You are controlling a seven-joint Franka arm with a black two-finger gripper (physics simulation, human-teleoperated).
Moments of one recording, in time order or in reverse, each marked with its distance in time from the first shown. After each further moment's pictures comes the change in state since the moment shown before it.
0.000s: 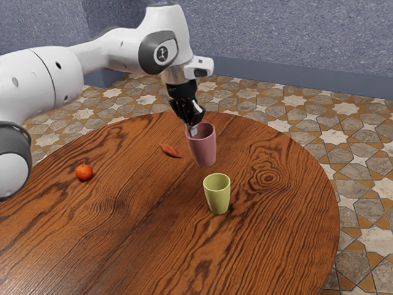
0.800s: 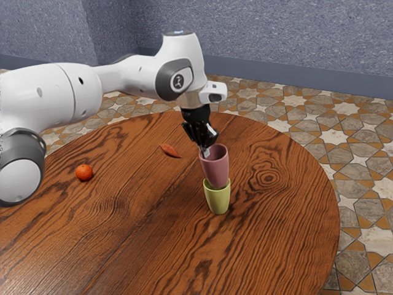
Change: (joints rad) arm -0.039 0.060 0.001 -0.070 -0.027 0.110 -0.057
